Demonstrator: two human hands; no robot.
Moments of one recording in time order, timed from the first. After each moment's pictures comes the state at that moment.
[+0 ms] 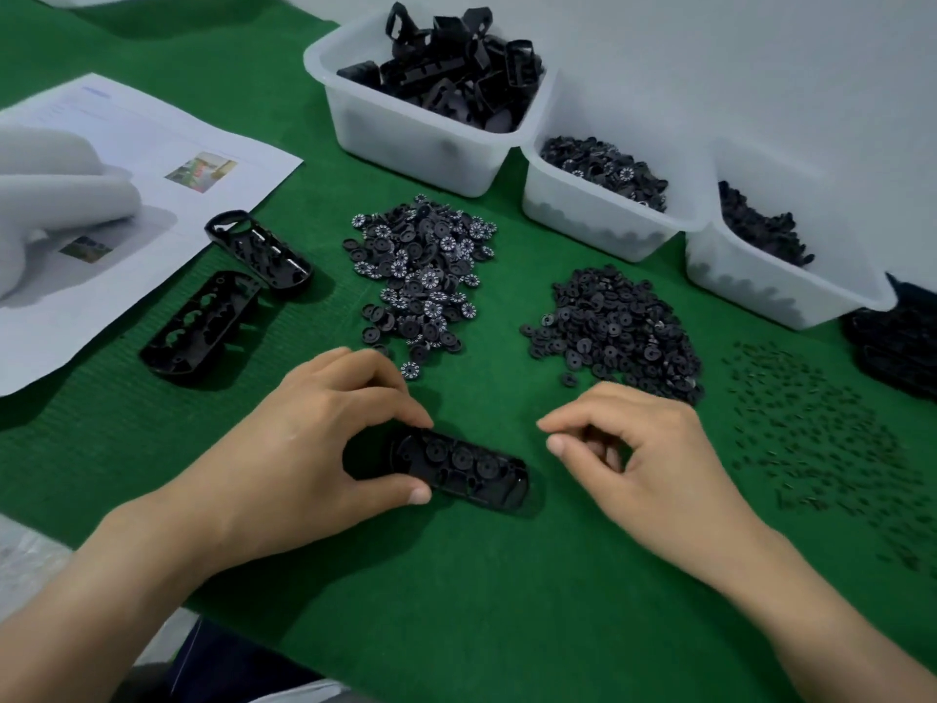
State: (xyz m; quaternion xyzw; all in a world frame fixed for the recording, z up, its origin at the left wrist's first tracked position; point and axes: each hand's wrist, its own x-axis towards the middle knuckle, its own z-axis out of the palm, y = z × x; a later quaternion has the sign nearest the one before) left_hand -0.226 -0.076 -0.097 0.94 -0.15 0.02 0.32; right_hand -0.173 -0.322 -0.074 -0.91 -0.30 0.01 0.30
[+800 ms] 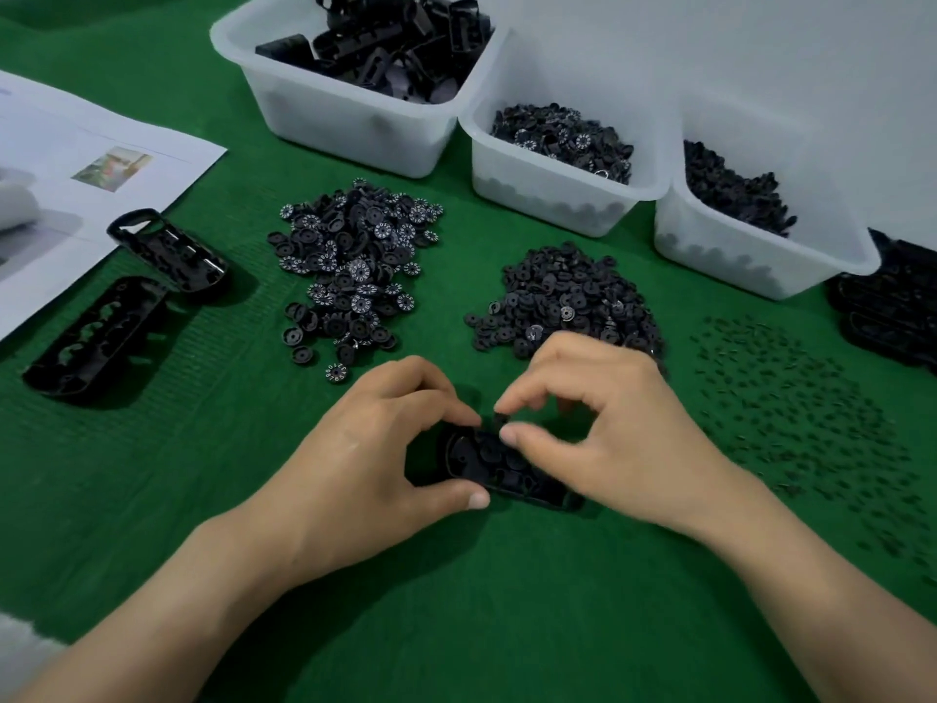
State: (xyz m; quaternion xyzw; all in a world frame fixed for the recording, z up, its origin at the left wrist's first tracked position) left_hand -0.200 -0.150 -0.099 0.91 -0.14 0.00 0.38; right_hand -0.141 -0.340 -0.067 -0.89 -0.35 0.03 0.31
